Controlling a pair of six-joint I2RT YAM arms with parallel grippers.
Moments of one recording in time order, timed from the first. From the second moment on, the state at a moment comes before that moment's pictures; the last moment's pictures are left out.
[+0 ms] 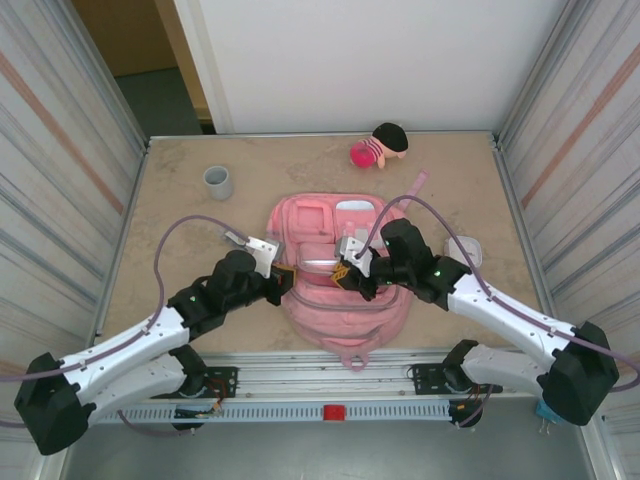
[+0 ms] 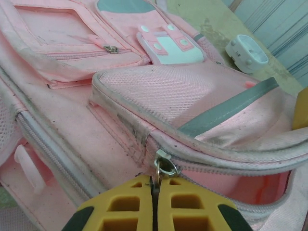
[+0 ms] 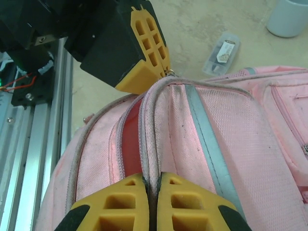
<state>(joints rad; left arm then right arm) -0.80 0.89 0.51 -0.13 0.05 -0.40 0.74 1.07 0.74 -0.26 -0.53 -0.33</state>
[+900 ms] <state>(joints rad) -0.69 1.00 0.59 -0.18 0.00 -0.46 0.70 0.97 0.73 -0.30 -0.55 -0.25</state>
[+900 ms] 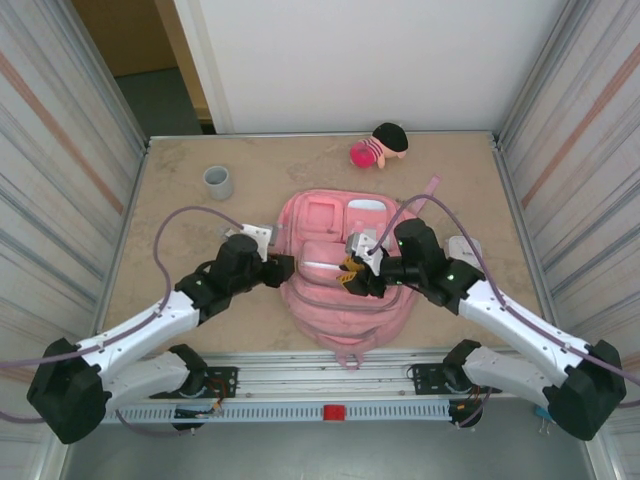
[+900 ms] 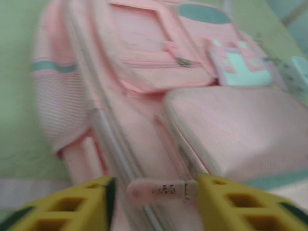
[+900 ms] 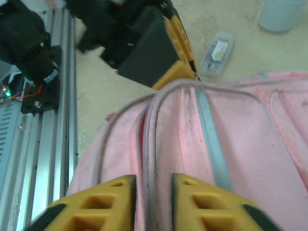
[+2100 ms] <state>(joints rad) -0.26 1.57 1.00 -0.68 -0.20 -0.97 0.94 1.13 0.78 -0.20 -0.25 0.25</state>
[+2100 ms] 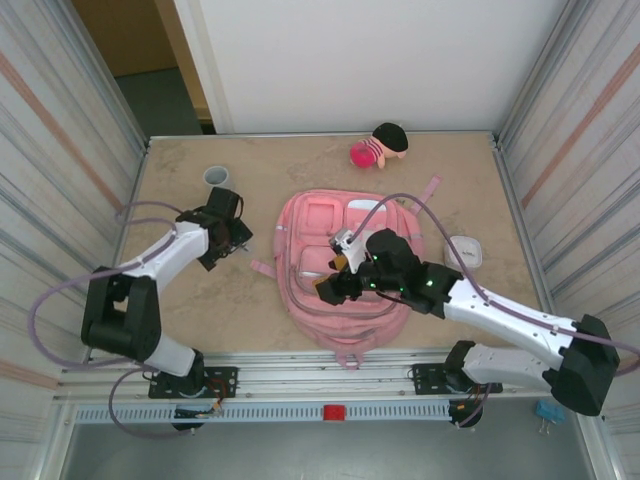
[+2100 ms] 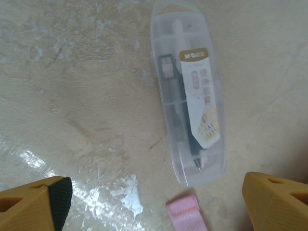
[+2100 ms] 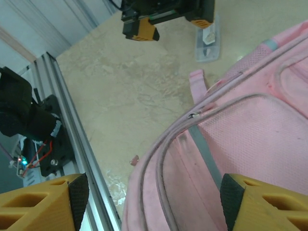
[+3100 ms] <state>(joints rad) -0.23 1.85 1.18 -0.68 -0.13 -1.04 0.97 1.22 0.80 -0.13 -0.26 0.25</state>
